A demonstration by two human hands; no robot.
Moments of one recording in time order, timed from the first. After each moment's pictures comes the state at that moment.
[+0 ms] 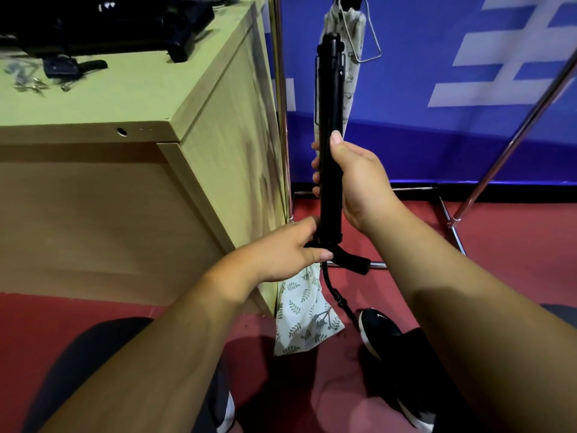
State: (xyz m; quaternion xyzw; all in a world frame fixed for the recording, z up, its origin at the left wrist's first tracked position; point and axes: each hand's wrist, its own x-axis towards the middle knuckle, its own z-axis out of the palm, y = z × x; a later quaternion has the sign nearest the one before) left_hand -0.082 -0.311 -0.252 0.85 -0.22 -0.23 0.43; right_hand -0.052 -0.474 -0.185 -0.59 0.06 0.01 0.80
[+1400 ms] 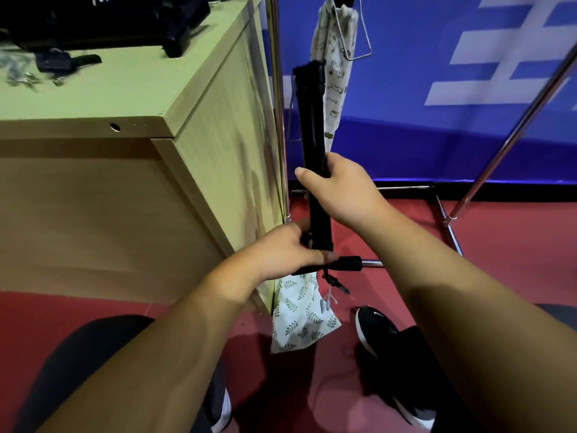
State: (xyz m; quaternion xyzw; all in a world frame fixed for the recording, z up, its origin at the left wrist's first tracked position) left_hand -0.084 -0.319 -0.257 0.86 -0.12 -0.23 0.44; right_hand -0.061 -0.476 -0.187 -0.87 -0.01 0.00 0.49
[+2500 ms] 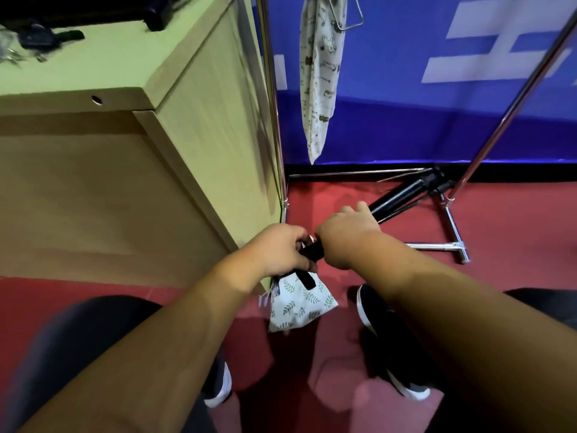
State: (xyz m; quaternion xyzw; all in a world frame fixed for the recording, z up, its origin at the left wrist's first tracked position) left_hand -0.102 -0.325 -0.293 0.94 -0.12 -0.22 0.24; right_hand -0.110 -0.489 -0.252 -0.96 -0.15 0.22 -0.13
